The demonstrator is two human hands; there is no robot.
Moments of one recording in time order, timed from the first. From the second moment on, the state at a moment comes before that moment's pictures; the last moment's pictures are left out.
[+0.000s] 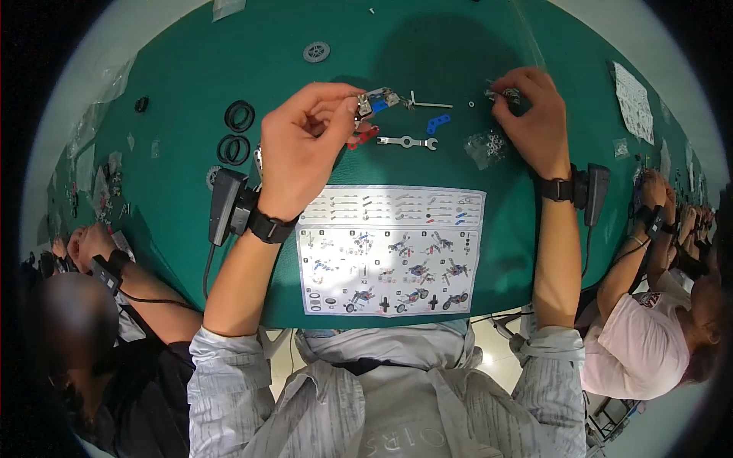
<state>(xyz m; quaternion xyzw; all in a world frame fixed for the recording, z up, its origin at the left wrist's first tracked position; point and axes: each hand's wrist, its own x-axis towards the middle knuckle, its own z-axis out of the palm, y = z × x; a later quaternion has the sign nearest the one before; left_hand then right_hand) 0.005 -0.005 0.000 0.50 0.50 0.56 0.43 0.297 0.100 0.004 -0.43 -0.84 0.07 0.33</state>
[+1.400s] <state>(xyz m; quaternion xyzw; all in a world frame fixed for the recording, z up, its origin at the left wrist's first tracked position) 0.024 -0.021 0.010 0.61 0.45 0.43 0.49 0.258 0.054 0.024 -0.31 -0.60 0.69 0.26</state>
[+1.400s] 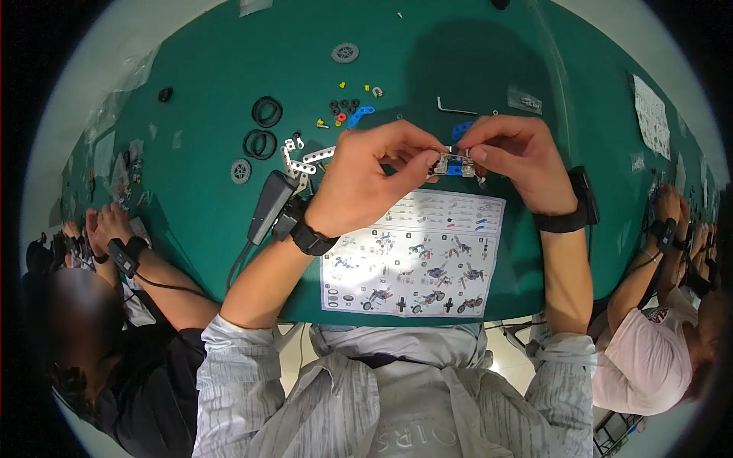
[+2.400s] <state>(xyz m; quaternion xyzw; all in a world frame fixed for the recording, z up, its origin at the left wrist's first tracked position) 0.032 -0.021 0.007 0.48 0.43 0.52 0.57 0.252 0.049 0.018 -0.34 -0.51 0.72 0.32</state>
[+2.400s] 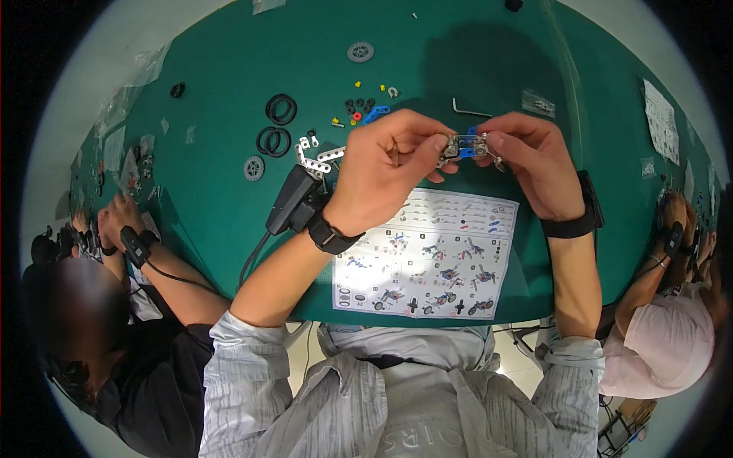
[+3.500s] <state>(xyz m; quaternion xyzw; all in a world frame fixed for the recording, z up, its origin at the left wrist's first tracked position) 0.024 -0.019 0.013 0.66 0.47 0.44 0.38 0.248 0.044 0.032 -0.39 -0.53 0.71 0.26</state>
